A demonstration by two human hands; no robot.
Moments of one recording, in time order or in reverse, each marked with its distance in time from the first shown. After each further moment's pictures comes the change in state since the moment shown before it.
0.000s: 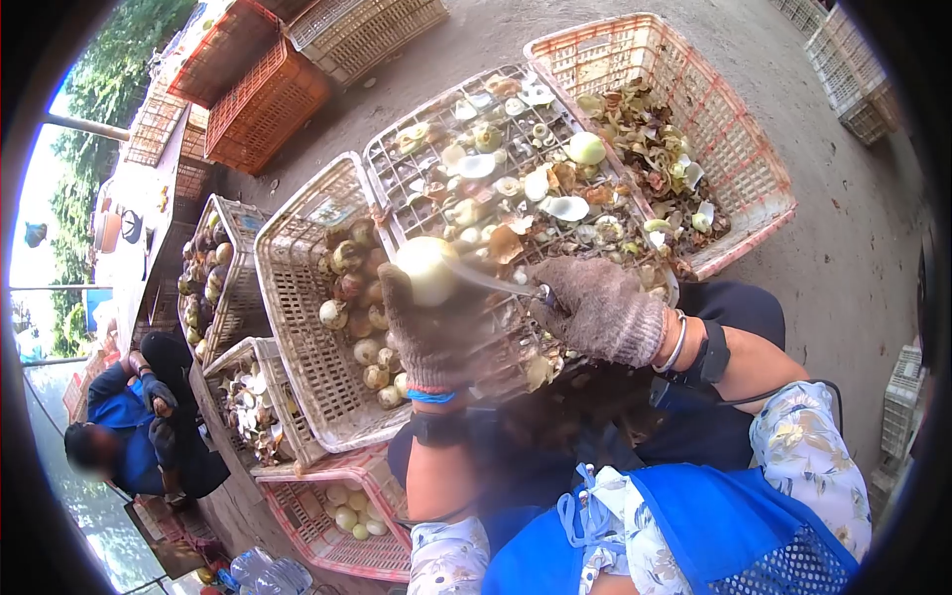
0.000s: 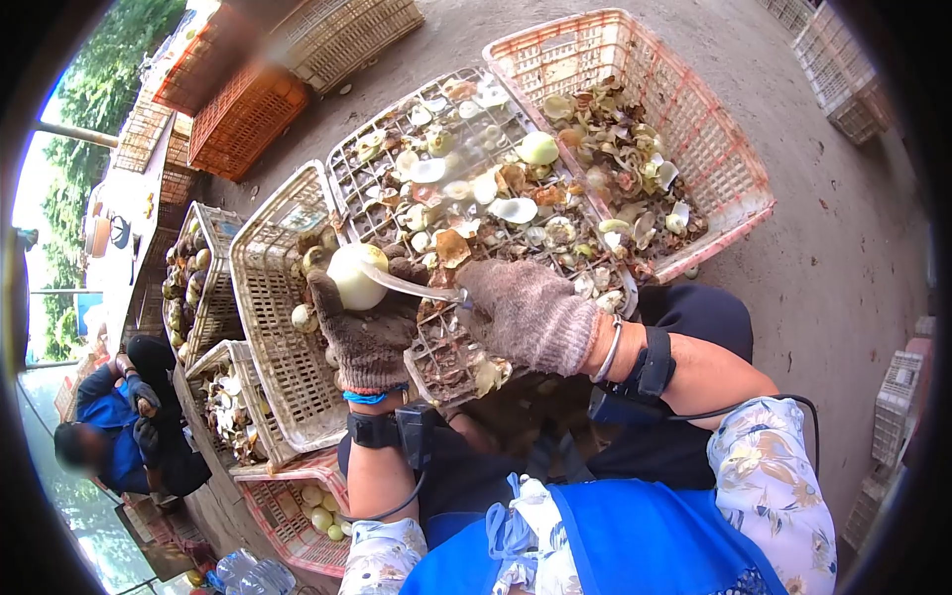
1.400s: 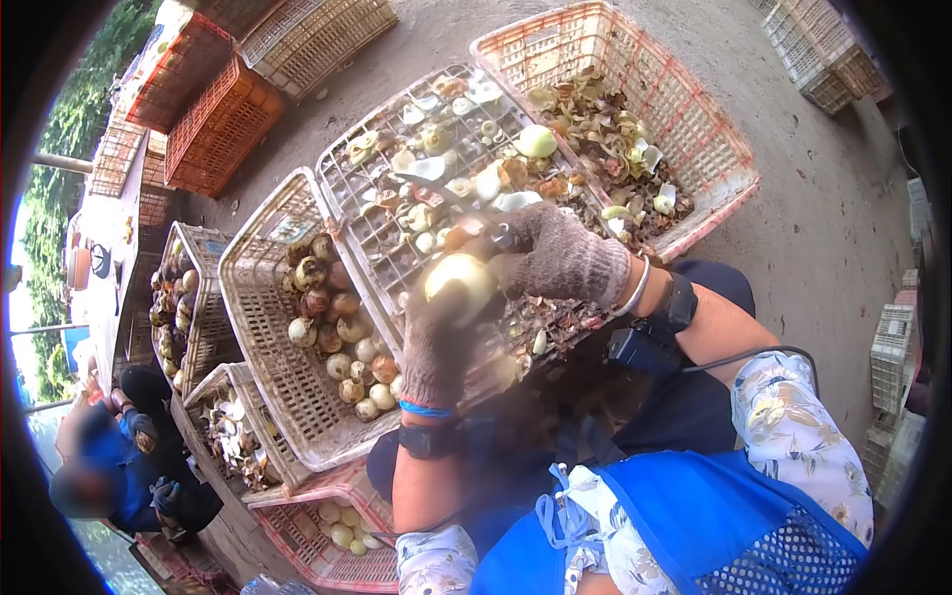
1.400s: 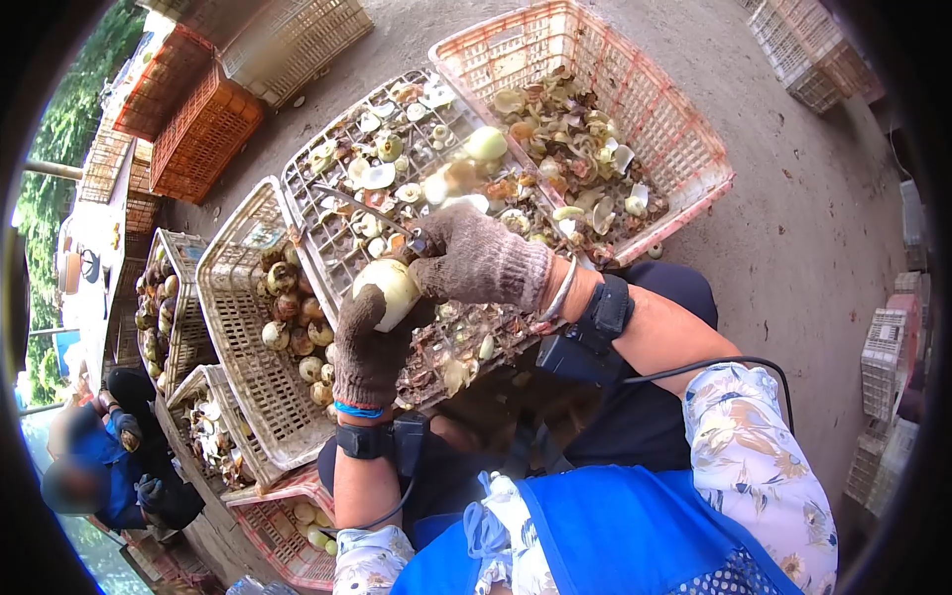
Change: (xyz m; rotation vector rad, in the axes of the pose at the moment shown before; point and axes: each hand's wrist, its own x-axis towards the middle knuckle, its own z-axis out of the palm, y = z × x) left_hand -0.008 -0.027 0.006 0.565 -0.152 -0.119; right_hand 0.034 0.022 -0.017 0.471 -0.067 0.134
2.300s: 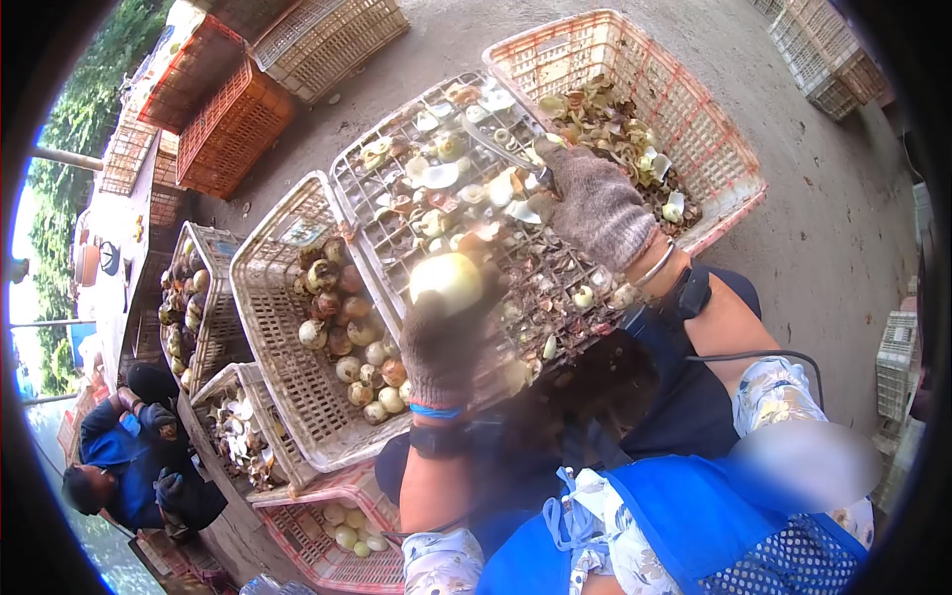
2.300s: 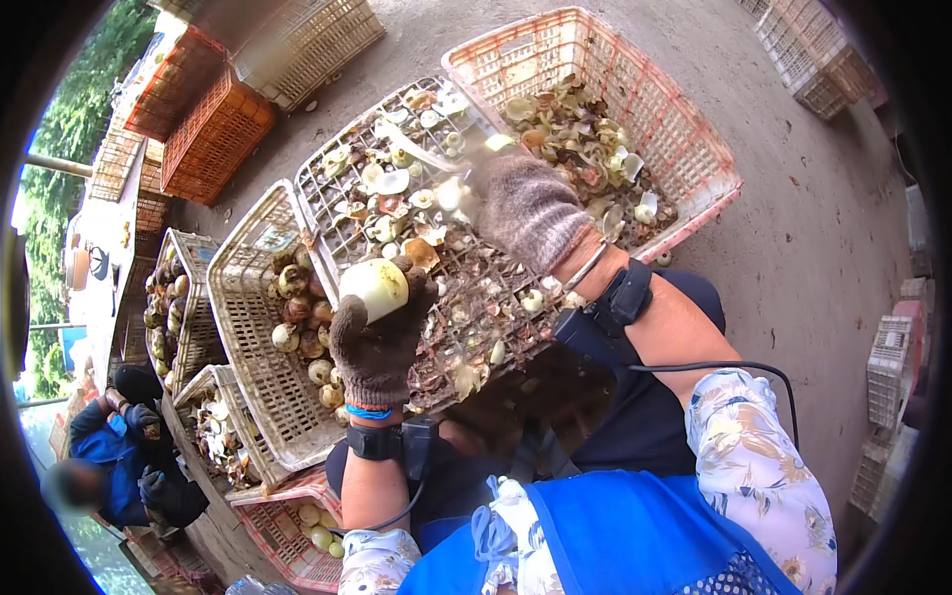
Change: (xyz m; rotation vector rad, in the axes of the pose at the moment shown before) left_hand 0.006 -0.013 -0.020 0.682 0.111 0.310; right_hand 0.013 -0.009 -0.034 -0.913 0.517 -0.308
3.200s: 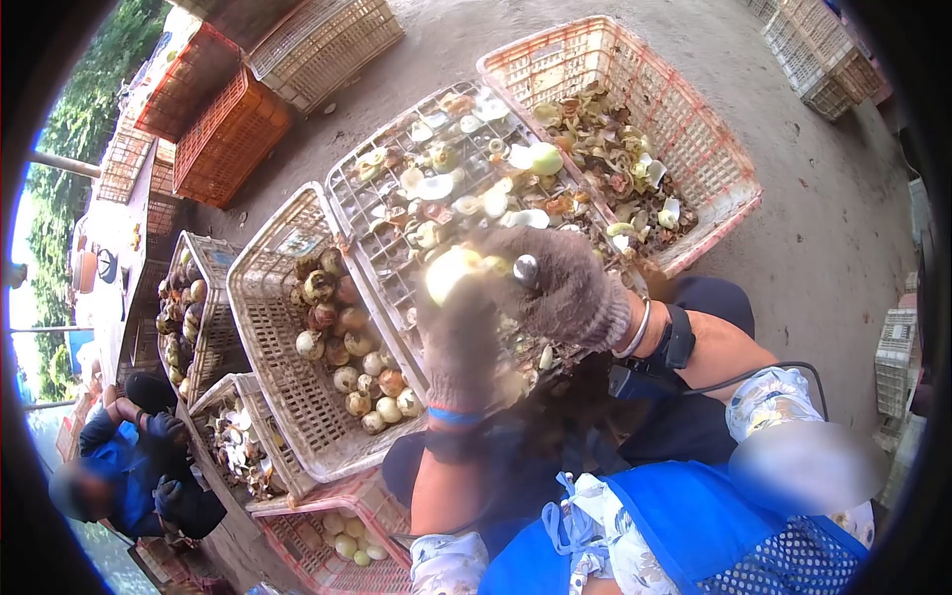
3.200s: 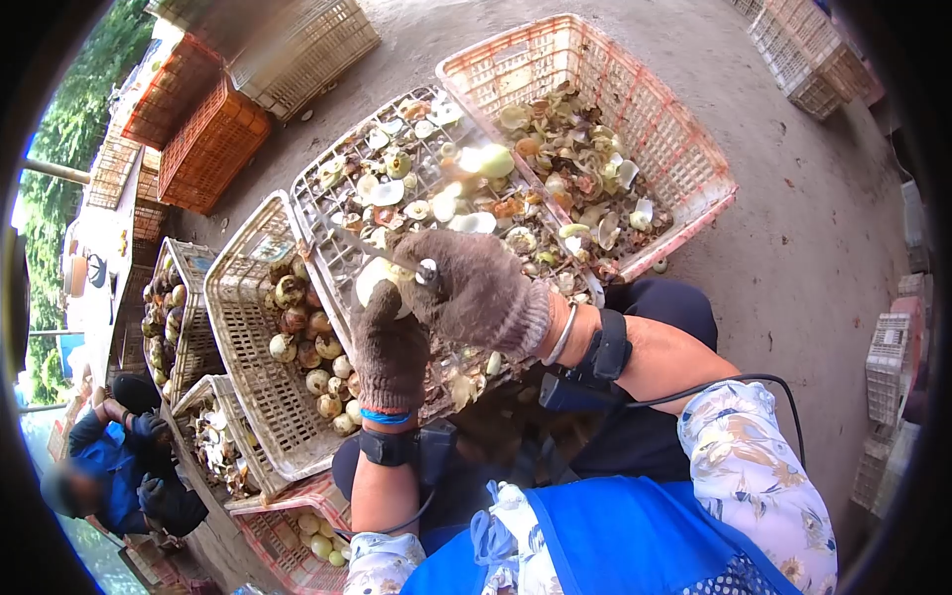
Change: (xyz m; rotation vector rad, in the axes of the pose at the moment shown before) left_hand 0.010 0.009 0.028 -0.475 0.130 -0.164; right_hand -0.032 -0.036 0.020 0.739 0.094 -0.036
